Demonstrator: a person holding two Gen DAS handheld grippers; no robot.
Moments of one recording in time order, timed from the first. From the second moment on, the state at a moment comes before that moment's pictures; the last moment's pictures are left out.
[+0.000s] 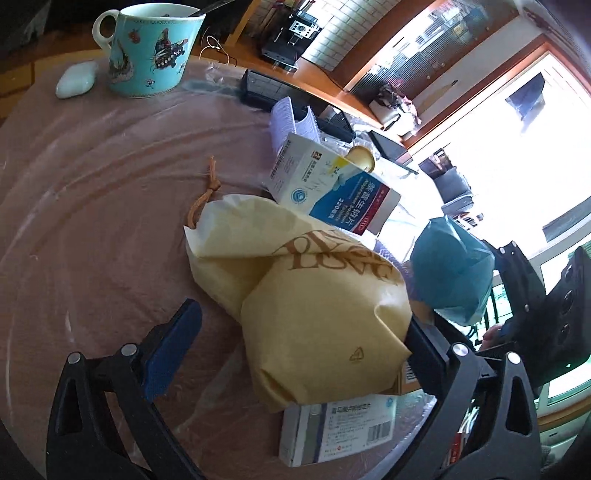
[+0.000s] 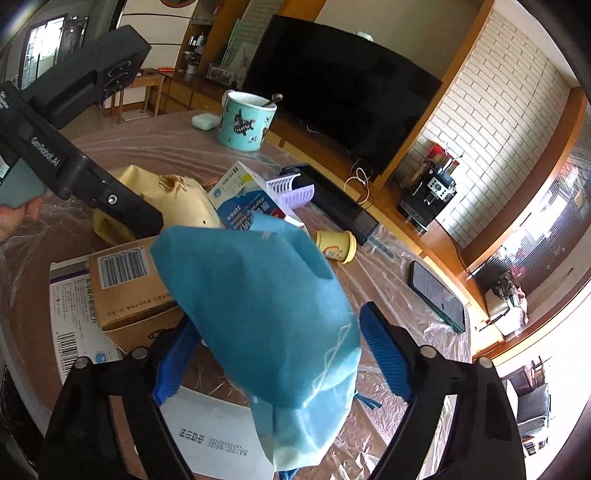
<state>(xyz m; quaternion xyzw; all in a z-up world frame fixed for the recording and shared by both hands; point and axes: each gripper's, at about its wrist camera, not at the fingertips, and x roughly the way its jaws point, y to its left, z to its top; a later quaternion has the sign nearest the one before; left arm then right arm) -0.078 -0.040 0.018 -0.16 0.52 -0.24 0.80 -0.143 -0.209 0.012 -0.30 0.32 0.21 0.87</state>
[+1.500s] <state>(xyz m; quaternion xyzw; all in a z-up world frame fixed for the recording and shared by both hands) -0.228 -0.053 0.097 -0.03 0.36 -0.17 0.92 -0.245 -0.264 0.068 -0.05 0.29 0.29 0.91</state>
